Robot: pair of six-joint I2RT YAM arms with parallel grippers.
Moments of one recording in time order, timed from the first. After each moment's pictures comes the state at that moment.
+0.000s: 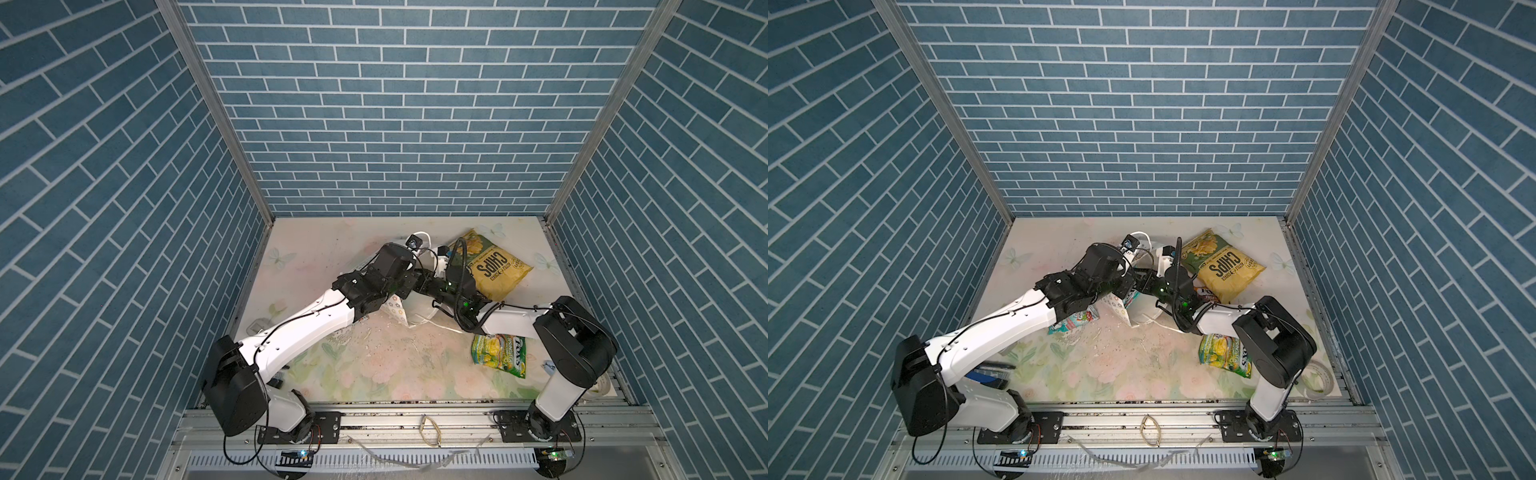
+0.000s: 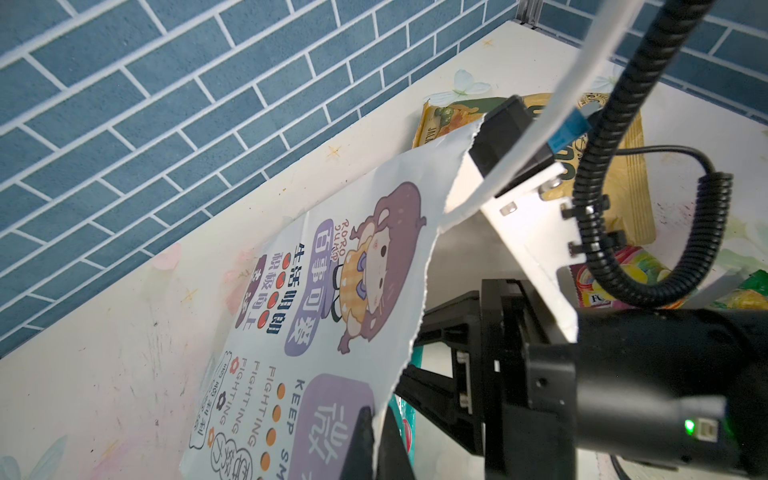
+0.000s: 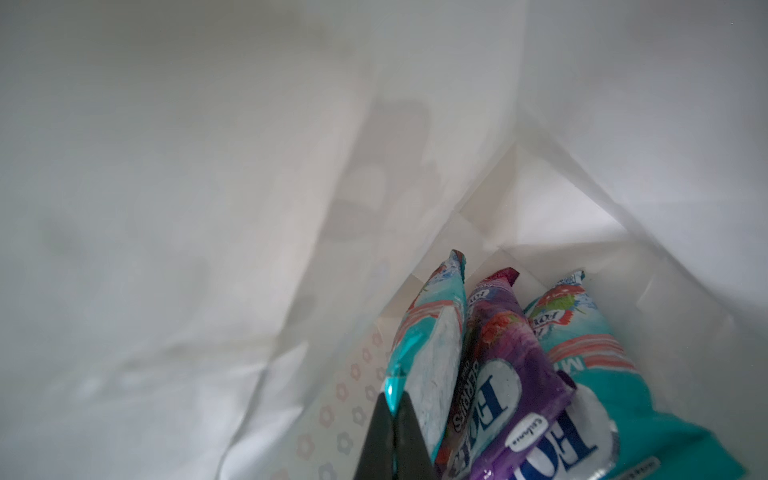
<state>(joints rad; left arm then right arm) -0.80 1.43 1.25 -0.46 -0.27 -0.02 0.75 1.71 0.81 0.75 -0.18 0.94</state>
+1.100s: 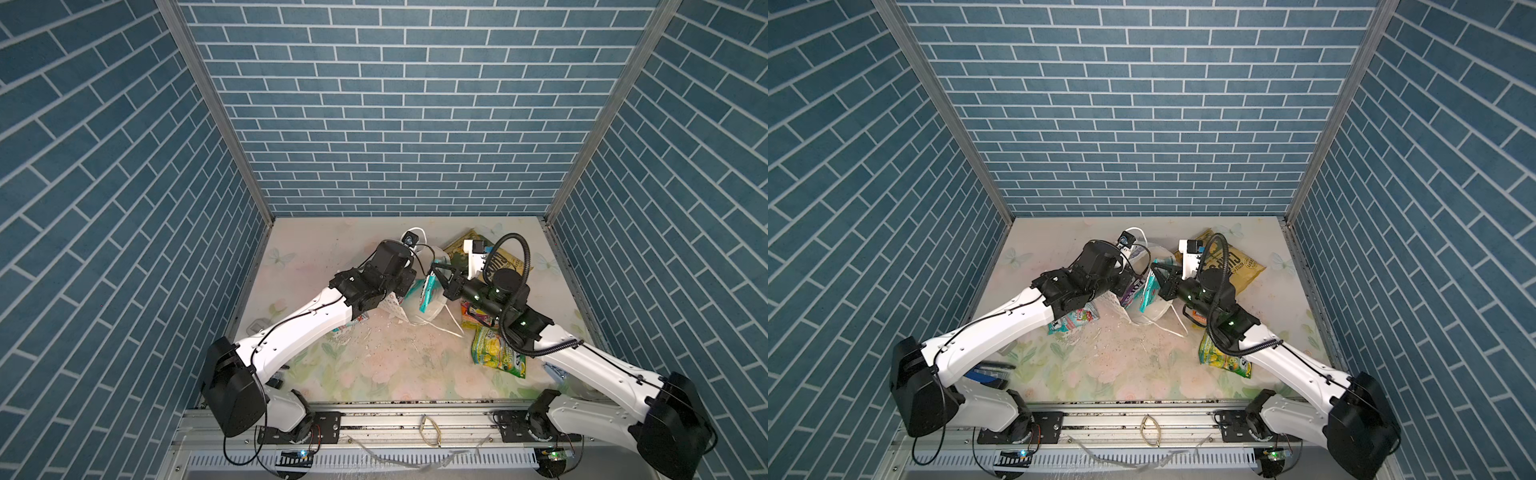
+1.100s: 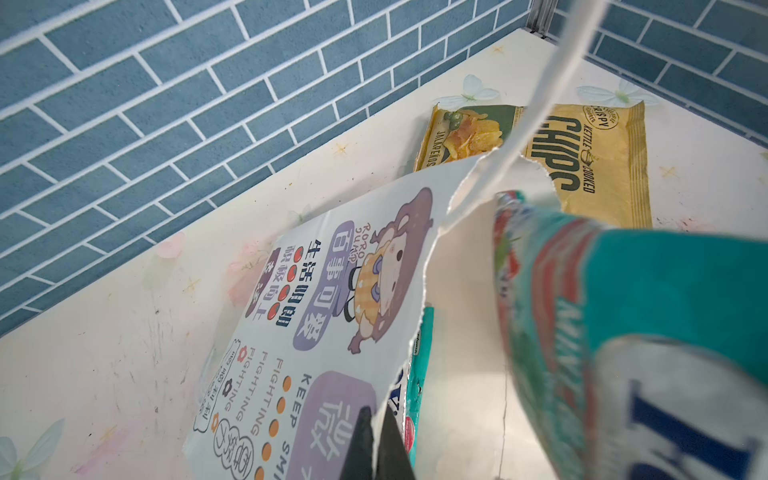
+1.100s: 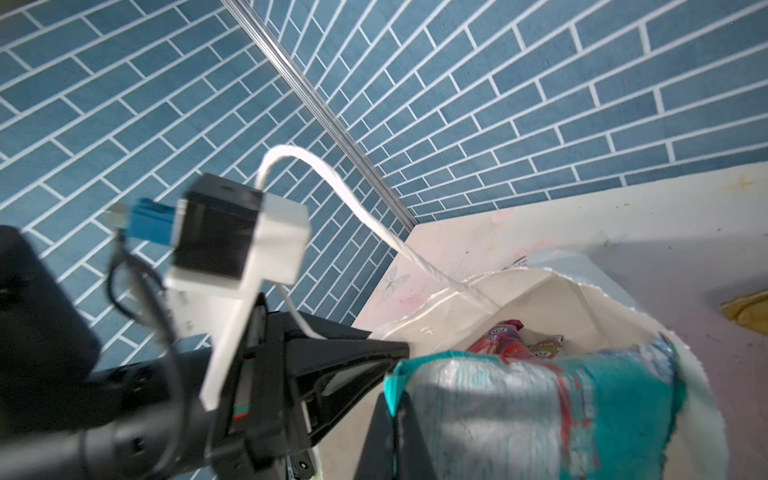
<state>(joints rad) -0.79 1.42 1.27 -0.49 -0.27 -0.06 0.74 1.08 0.74 0.32 -0.17 0.63</state>
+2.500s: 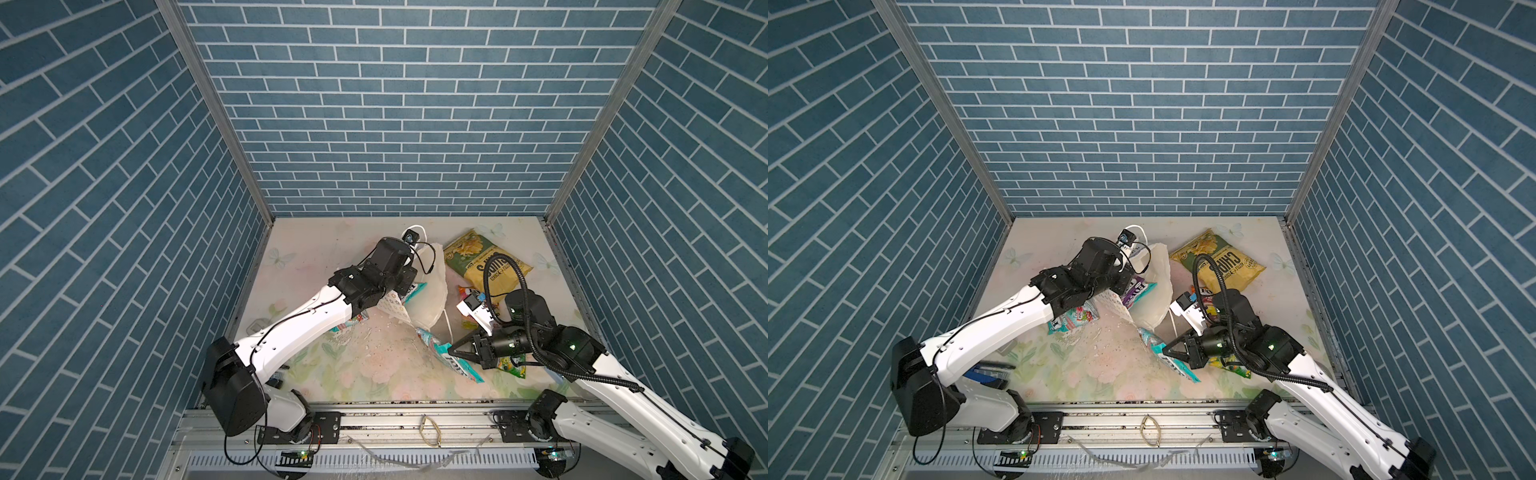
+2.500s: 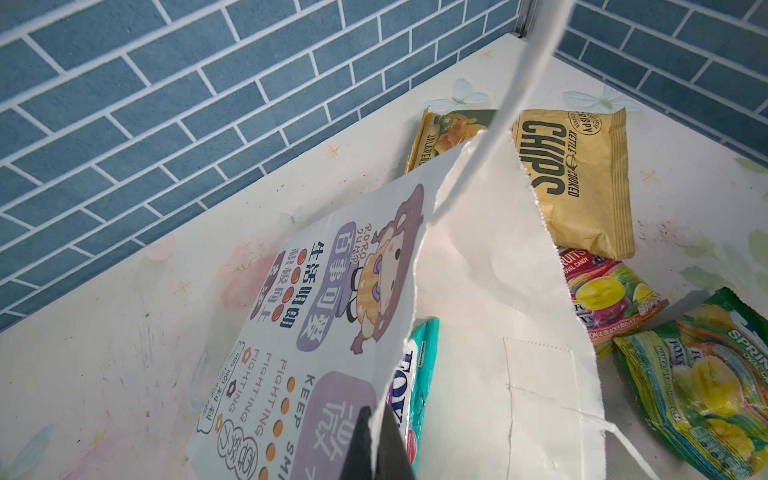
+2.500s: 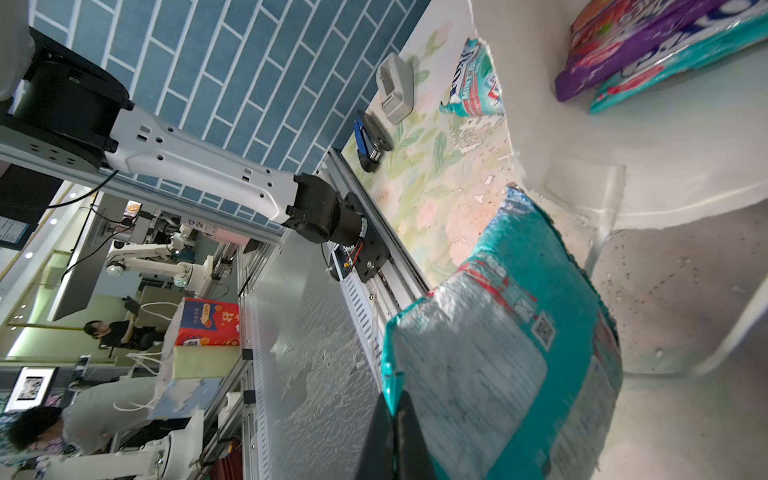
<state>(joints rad) -0.78 1.43 1.30 -0.52 -0.24 -0.06 0.76 0.80 0.76 -0.63 -0.77 0.40</state>
